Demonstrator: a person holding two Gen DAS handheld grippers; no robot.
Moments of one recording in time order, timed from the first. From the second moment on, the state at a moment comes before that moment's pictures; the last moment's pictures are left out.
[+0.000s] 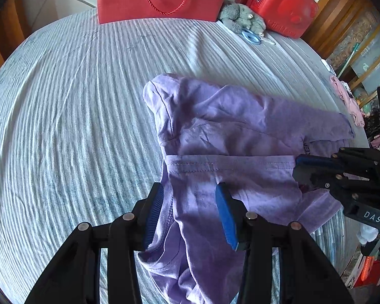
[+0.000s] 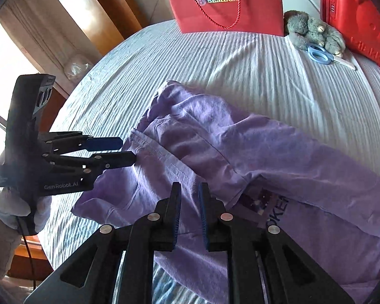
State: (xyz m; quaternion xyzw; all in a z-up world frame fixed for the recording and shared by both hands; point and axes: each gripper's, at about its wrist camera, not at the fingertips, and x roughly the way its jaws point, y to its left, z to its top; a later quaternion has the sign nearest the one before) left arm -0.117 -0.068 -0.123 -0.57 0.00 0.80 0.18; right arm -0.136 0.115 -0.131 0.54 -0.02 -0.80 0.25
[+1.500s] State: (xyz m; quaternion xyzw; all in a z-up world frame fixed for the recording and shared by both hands) left arm -0.175 -0.009 -0.098 -0.53 0.09 0.82 0.19; right arm -0.008 0.382 -0.142 0.57 -0.13 -0.81 -0.06
